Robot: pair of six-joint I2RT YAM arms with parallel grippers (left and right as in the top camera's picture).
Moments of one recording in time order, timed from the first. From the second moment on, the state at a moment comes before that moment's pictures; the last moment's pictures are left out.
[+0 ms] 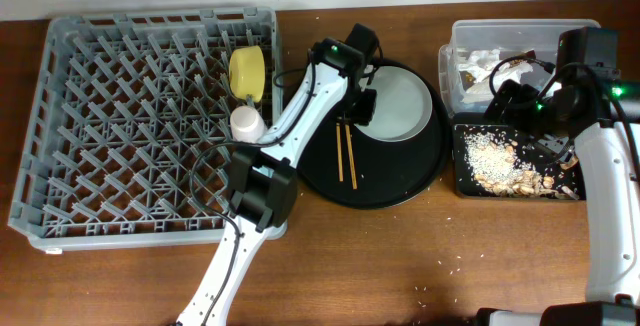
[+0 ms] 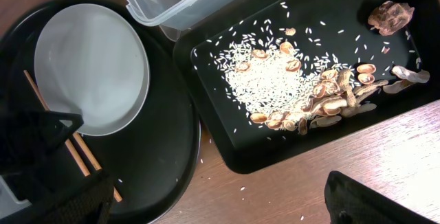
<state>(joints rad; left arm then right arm) -0.56 2.73 2.66 -1.35 0.21 -0.30 -0.19 1.51 1.54 -1.22 -0.05 0.41</state>
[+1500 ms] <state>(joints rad) -0.23 1.96 2.73 -1.69 -0.30 -0.12 -0.19 1.51 1.54 -1.22 -0.05 0.41</state>
